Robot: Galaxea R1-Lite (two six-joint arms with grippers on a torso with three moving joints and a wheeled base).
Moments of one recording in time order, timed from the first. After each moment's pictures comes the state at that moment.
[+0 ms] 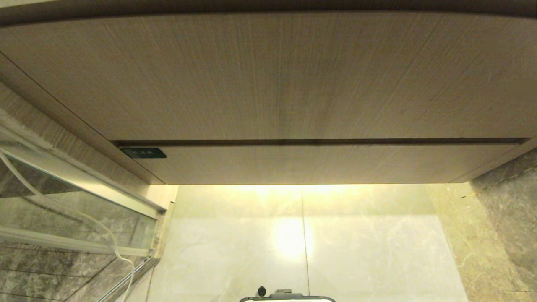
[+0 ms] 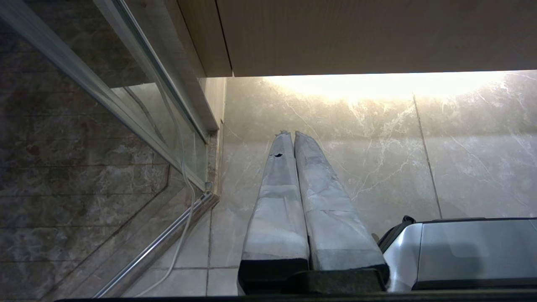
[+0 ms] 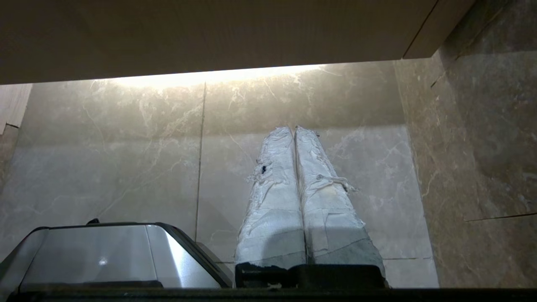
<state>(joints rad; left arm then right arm) 0.00 0.00 0.00 0.00 0.00 0.00 0.00 0.00 0.00 -0.01 0.00 0.04</state>
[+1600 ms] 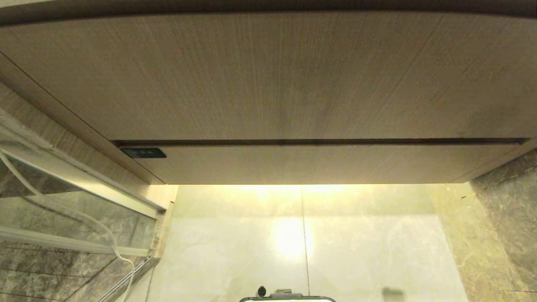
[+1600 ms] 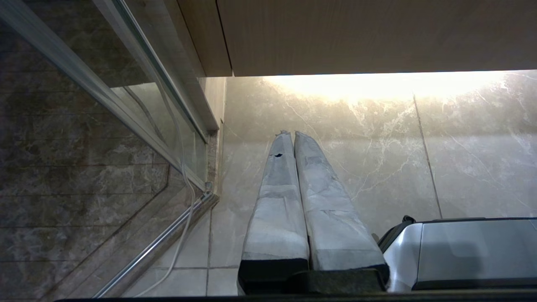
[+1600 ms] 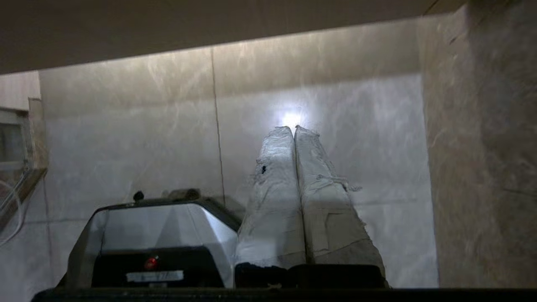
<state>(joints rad) 0.00 0.00 0.00 0.00 0.00 0.00 0.02 0.71 -0.66 0.29 0.00 0.14</state>
